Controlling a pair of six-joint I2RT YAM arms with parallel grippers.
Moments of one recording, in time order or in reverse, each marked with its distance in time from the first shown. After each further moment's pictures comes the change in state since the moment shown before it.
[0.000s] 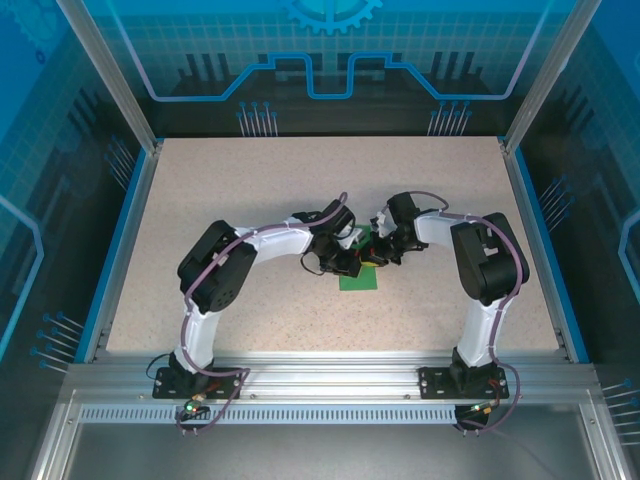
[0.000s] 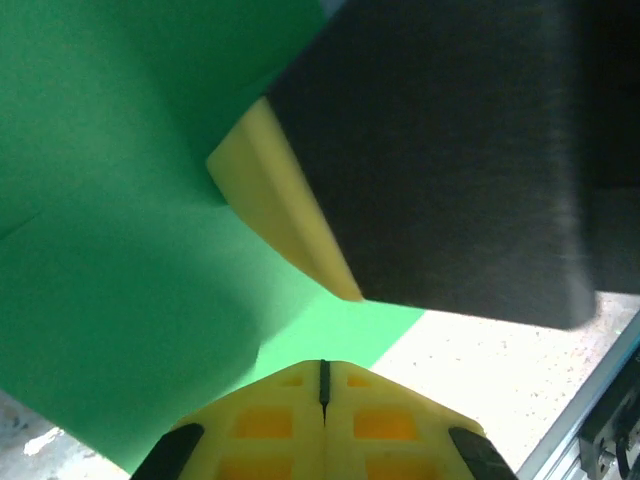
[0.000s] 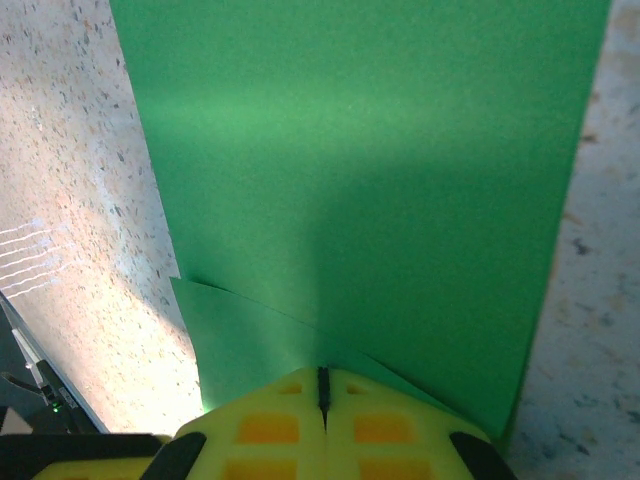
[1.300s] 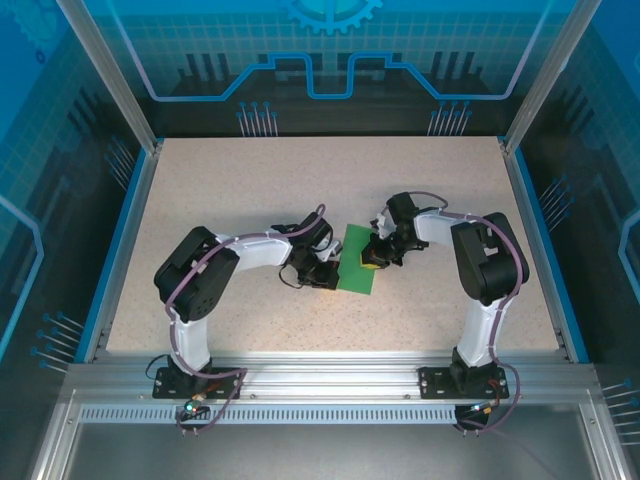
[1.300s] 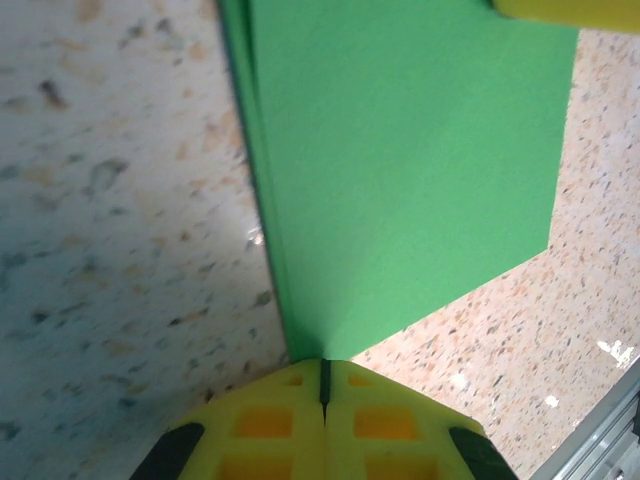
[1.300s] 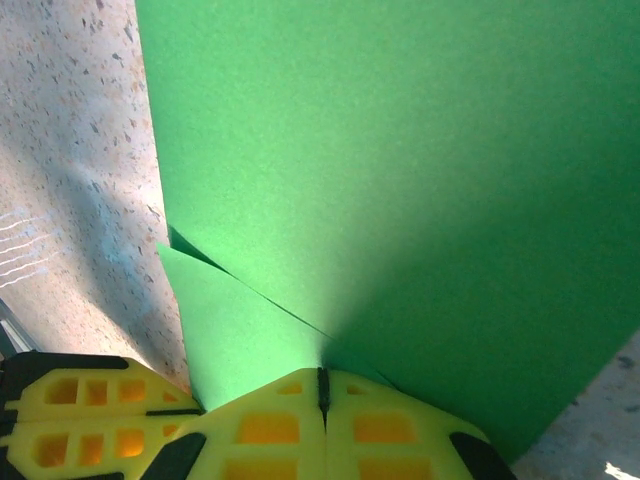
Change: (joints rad) left arm 0.056 -0.156 -0.273 0.052 -0.019 -0.011; right arm 0.002 0.000 0.018 -0.074 0.014 -0.019
